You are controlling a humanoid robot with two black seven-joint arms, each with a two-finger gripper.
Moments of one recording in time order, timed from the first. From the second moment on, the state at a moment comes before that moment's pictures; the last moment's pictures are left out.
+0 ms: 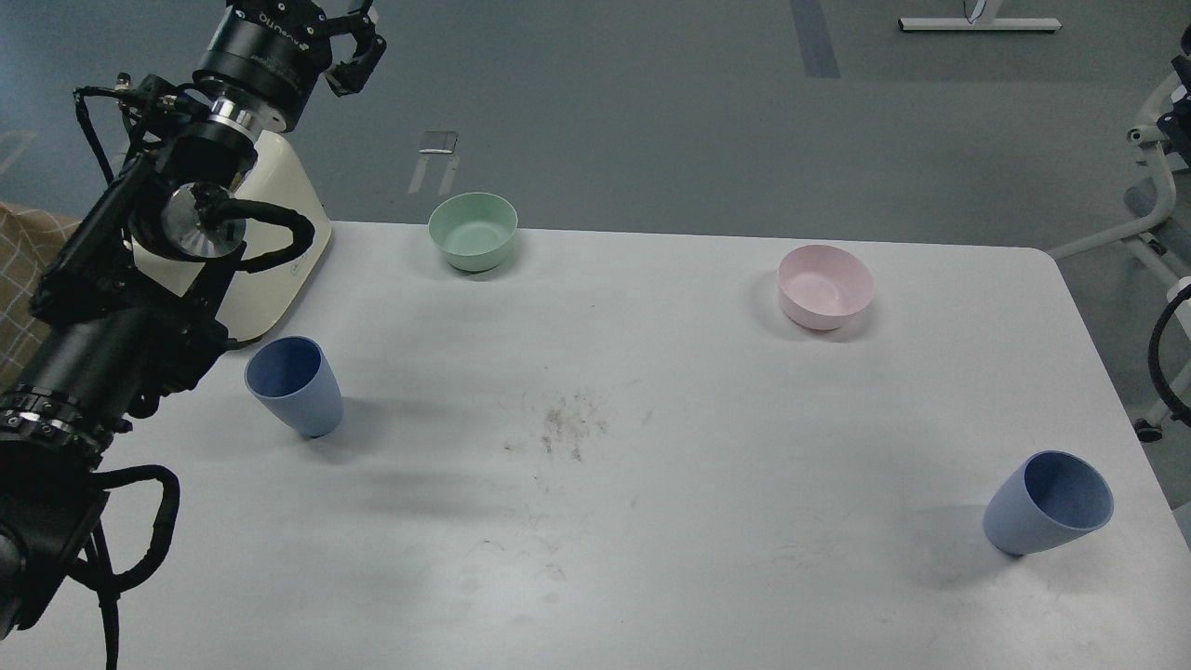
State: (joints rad) left arm -0.81 0.31 -1.22 -0.83 0.36 -0.37 -0.23; right arm 0.71 -0.49 1.59 0.71 -0.41 0.49 -0.13
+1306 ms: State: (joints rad) left arm -0.35 1.01 -1.22 -1.44 1.13 -0.37 -0.31; right arm 0.62 -0.53 1.70 0.70 -0.40 0.49 -0.07
